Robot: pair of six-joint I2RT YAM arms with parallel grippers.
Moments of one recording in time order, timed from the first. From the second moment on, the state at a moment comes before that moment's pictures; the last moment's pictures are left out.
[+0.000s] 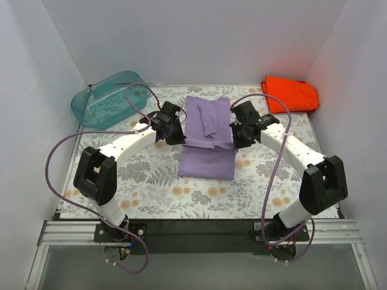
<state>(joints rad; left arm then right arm) -0.56 1.68 1.28 -0.57 -0.02 -0.76 0.51 1.51 1.21 -0.78 0.05 0.26</state>
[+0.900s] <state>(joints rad) -0.49 1.97 1.36 -0.40 -0.05 -0.69 0.38 1.91 1.37 -0.59 -0.05 0.12</state>
